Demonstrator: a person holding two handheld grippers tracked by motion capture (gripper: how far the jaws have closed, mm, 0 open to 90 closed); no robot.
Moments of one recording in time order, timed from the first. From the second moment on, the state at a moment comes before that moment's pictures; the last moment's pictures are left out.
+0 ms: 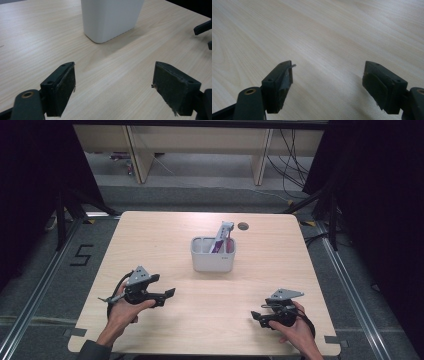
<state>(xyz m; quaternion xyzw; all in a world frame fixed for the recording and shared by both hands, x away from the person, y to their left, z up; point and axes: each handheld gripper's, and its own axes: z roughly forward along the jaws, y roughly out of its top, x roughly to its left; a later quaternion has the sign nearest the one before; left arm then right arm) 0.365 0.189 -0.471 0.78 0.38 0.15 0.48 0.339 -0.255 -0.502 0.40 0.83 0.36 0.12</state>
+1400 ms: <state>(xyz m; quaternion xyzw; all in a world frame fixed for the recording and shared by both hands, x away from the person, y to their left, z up) 0.308 0.219 -0.509 0.83 0.37 0.14 0.40 0.336 -0.255 -0.499 0.41 0.83 0.37 0.11</state>
